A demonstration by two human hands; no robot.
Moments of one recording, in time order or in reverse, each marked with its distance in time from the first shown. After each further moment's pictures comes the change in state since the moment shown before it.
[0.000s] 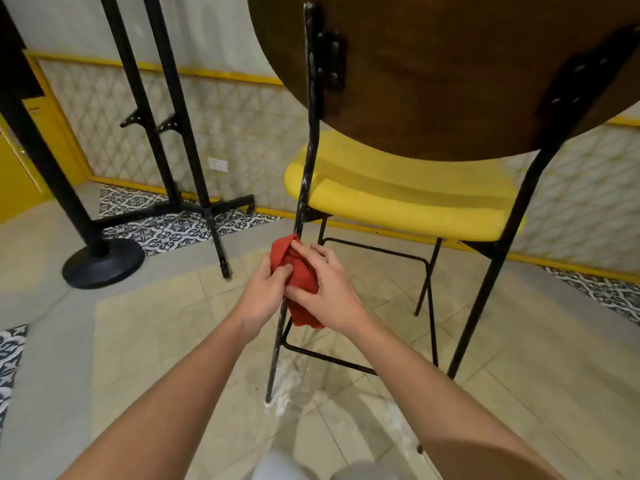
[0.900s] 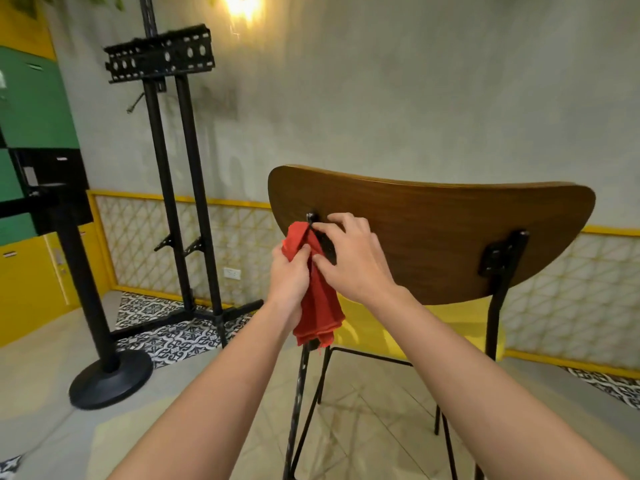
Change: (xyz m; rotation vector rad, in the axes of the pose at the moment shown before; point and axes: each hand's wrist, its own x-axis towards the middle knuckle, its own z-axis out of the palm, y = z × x) left_hand 0.025 0.228 0.029 -0.375 0.195 0.209; right_hand 0.086 -0.173 -0.161 -0.633 0.368 -0.328
